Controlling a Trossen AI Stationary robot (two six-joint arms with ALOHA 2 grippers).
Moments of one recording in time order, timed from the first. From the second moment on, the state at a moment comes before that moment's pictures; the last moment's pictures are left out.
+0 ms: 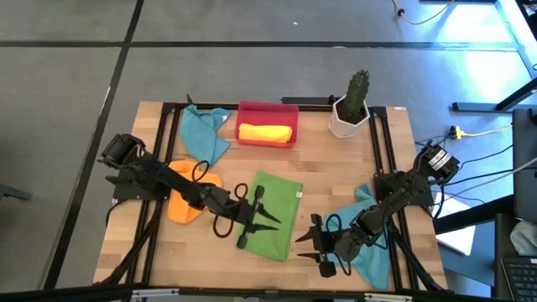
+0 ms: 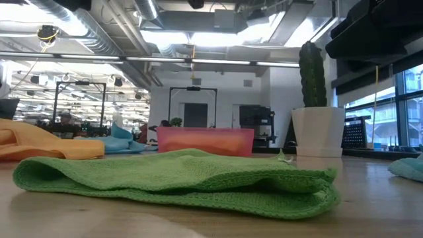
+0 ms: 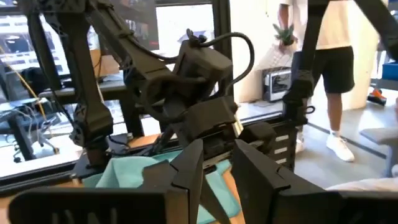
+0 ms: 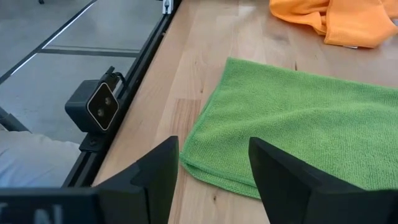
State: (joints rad) left arm -0.39 1.65 0.82 0.88 -0.10 0.10; right arm 0.75 1.66 0.76 0.37 0.49 0.36
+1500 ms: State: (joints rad) left arm -0.41 1.65 0.82 0.84 -0.12 0.06; right arm 0.74 1.86 0.76 0.61 0.44 0.18
